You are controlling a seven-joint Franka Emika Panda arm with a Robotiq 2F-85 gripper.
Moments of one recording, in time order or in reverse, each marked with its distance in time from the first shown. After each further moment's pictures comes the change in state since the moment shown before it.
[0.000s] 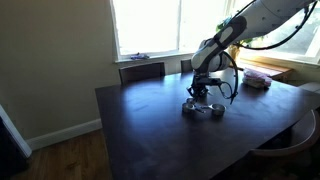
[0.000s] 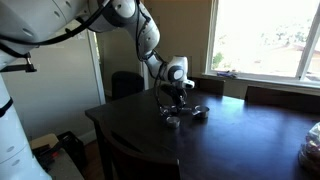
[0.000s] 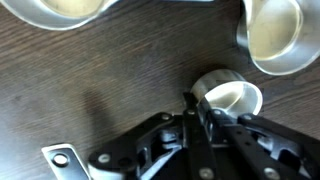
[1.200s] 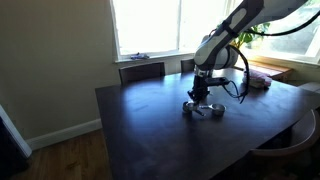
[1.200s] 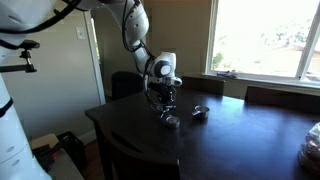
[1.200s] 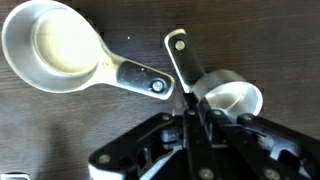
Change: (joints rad) arm 0.005 -0.205 0.080 -0.301 0.004 0.035 -0.244
